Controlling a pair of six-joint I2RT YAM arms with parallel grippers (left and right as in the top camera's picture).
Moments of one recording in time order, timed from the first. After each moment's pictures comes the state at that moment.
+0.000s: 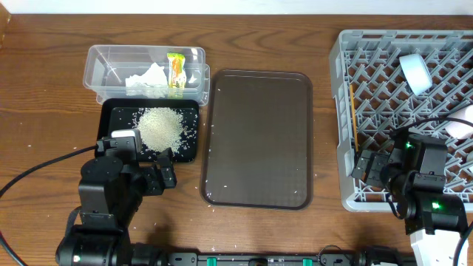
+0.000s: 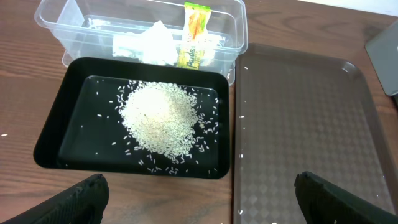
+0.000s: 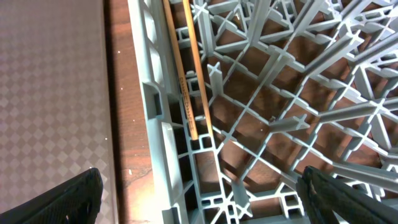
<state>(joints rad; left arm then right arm) -0.08 0.60 0.82 -0.87 0.02 -0.20 -0.09 0.85 0.73 -0.83 -0.05 0.18</state>
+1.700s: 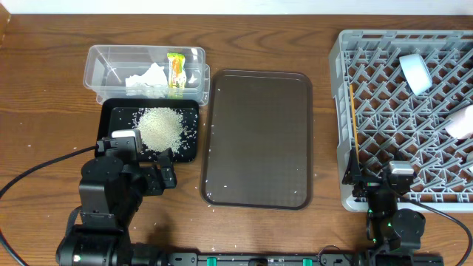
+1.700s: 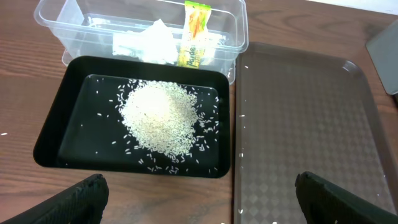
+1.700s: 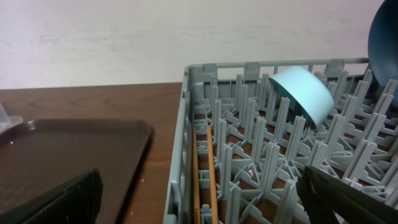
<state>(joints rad) -0.08 0.60 0.82 -0.87 0.02 -0.20 -0.03 0.02 0.01 -0.07 -0.04 0.06</state>
